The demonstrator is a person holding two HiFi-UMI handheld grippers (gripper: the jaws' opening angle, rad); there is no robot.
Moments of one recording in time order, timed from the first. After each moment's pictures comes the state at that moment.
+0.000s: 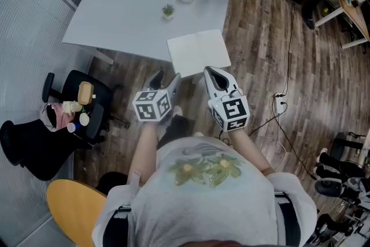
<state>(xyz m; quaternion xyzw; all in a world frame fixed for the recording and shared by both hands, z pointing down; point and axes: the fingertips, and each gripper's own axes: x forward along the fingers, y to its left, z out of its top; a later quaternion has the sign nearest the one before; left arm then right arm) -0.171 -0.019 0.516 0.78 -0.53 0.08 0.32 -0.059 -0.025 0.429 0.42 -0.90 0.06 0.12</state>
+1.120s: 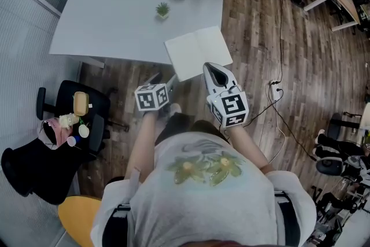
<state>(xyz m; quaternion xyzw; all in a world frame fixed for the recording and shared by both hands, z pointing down) -0.201 -0.054 0.618 0.77 -0.46 0.14 0.41 -0.088 -0.060 0.455 0.47 -0.87 0.08 0.15</state>
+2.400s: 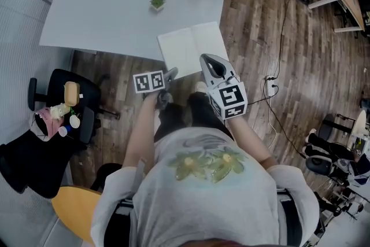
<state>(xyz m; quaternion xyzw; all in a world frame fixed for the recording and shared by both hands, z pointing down) -0.160 -0.082 0.701 0.72 -0.40 0.12 0.55 -0.074 -0.108 0.478 0.42 -0.88 0.08 0.20</state>
